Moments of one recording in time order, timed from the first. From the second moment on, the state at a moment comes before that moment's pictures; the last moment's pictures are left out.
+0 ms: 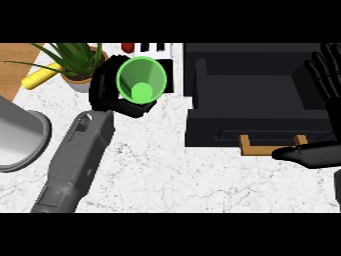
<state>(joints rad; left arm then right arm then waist) -0.77 0.02 0.20 -0.70 0.06 -0.09 -0.77 -0.26 -0.22 -0.16 -1.82 -0.11 0.19 0.09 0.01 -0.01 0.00</state>
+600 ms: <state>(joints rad) -1.10 0.00 0.01 -0.75 0.14 0.20 -0.38 -0.28 -0.21 -0.15 -1.82 -0.10 0.18 0.09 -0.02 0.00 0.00</state>
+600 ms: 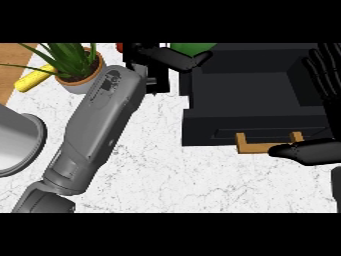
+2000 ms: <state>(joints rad) -1.28 0.00 -0.33 -0.33 0.39 0.26 -0.27 -0.40 -0.19 -0.07 -1.76 -0.18 0.29 0.07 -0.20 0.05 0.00</state>
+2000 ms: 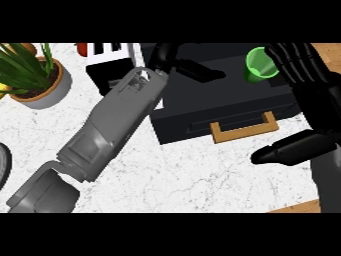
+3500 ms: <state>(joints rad) -1.16 0.02 -0.23 -0.45 0.67 0.23 -0.56 -0.34 -0.34 0.35 -1.39 0.41 0.41 -0.03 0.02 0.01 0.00</state>
